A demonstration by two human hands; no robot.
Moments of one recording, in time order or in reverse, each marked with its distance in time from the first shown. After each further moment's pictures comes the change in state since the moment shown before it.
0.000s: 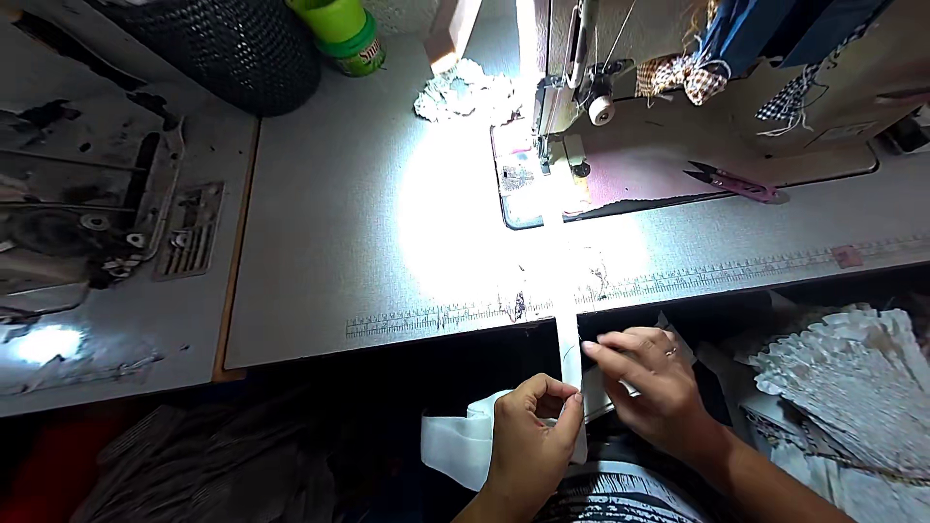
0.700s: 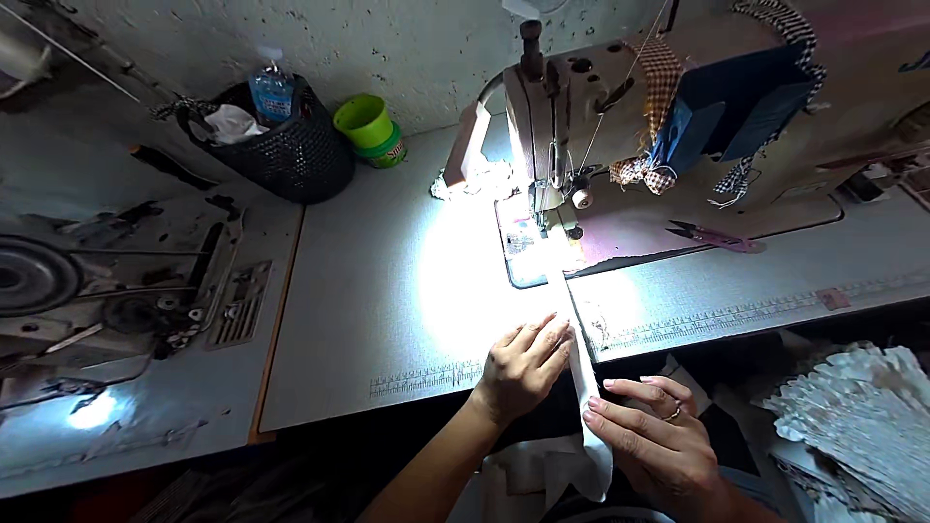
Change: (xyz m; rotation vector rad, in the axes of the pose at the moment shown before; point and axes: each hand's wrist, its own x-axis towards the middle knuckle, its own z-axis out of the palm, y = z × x) left_hand 0.140 -0.005 -0.034 0.805 0.056 1.248; right_hand 0.017 -0.015 0.002 -0.009 0.205 -0.173
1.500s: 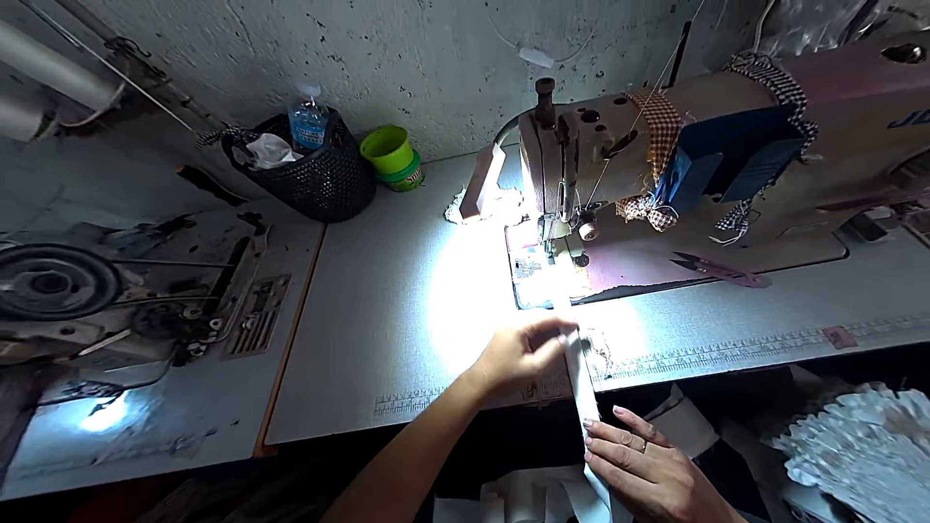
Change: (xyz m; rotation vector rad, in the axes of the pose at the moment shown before) left_hand 0.037 -0.041 -0.009 -0.807 -0.369 -0.598; right_hand -0.010 0.017 -0.007 0.055 -0.312 -0.140
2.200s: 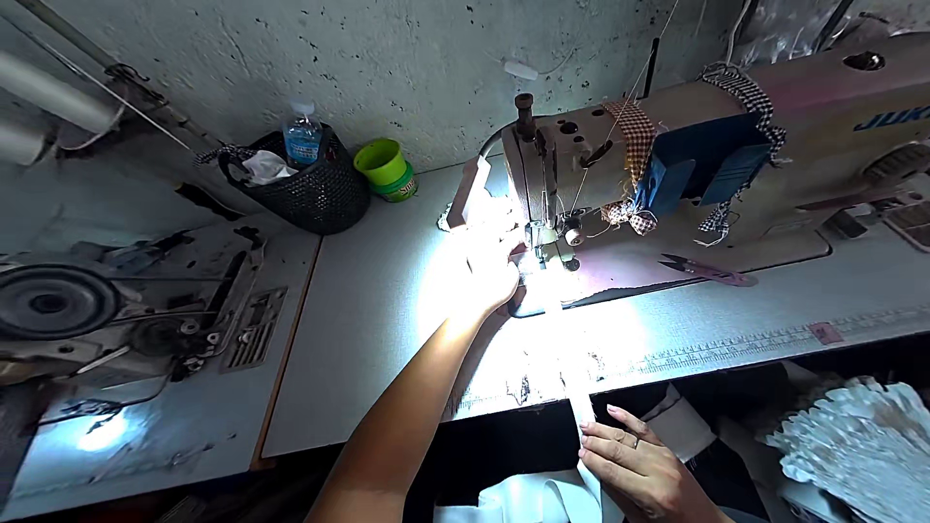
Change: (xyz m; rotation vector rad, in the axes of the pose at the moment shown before) left_hand 0.083 -0.021 -0.043 0.607 0.199 -0.158; right_hand -0.006 -0.002 0.012 0.002 0.075 0.074
